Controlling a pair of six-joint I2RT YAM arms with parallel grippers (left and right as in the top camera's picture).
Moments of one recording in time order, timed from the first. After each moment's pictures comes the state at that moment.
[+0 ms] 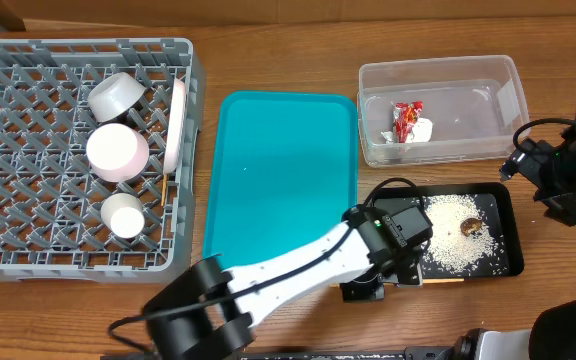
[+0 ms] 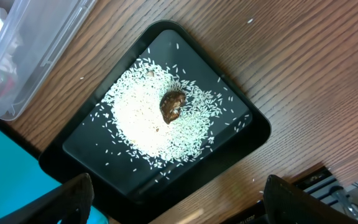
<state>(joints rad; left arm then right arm) -1.09 1.86 1.41 -1.08 0.12 0.41 -0.33 1.57 1.52 -1.49 -0.04 0.41</state>
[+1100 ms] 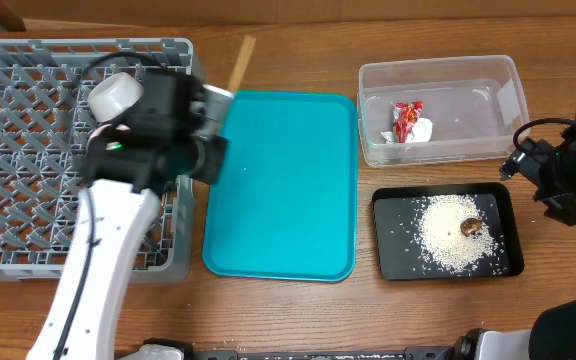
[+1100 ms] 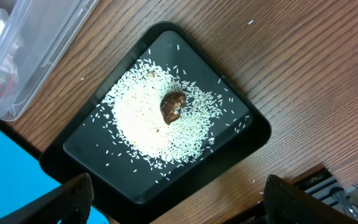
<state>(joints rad) -0.16 1.41 1.45 -1.10 0.05 0.12 -0.33 1.57 1.52 -1.49 -0.04 0.41</state>
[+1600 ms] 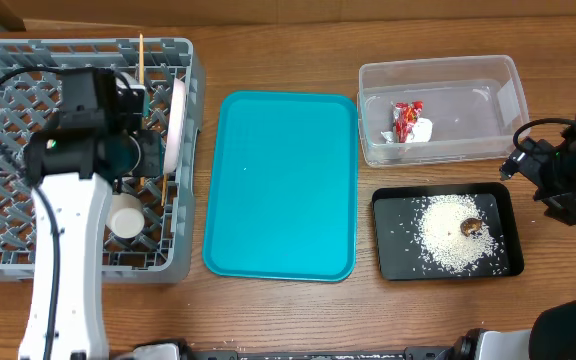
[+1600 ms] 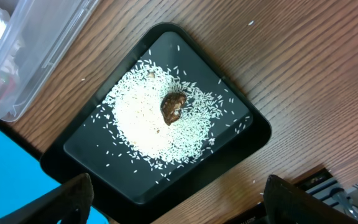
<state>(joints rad) 0.08 1.45 1.46 -1.14 -0.04 0.07 -0.33 1.57 1.52 -1.48 -0.04 0.41</state>
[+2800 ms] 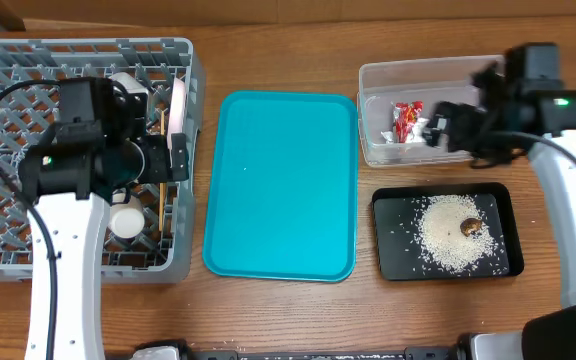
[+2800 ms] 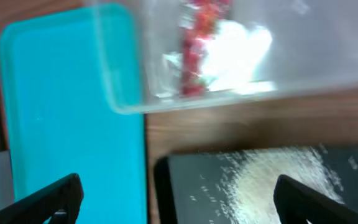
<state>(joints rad) 0.08 1.36 1.42 -1.14 0.12 0.00 0.02 1.58 1.52 -1.13 -0.25 0.20</state>
